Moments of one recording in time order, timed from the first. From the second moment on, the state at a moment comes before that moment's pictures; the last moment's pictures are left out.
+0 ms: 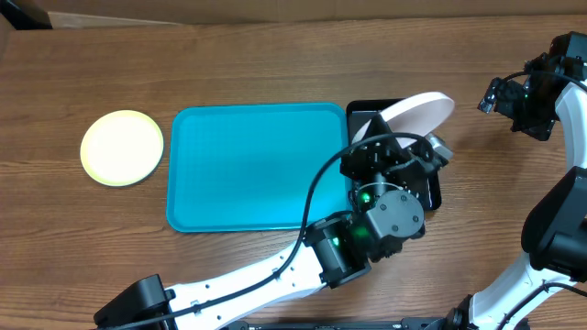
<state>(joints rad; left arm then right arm) -1.15 1.57 1.14 0.36 -1.10 0.68 -0.33 1.98 1.68 -1.01 -0.15 0.15</state>
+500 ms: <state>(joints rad) -0.82 1.57 1.15 -0.43 -0.76 -0.21 -0.33 1.98 1.68 -1.00 -0.15 0.15</state>
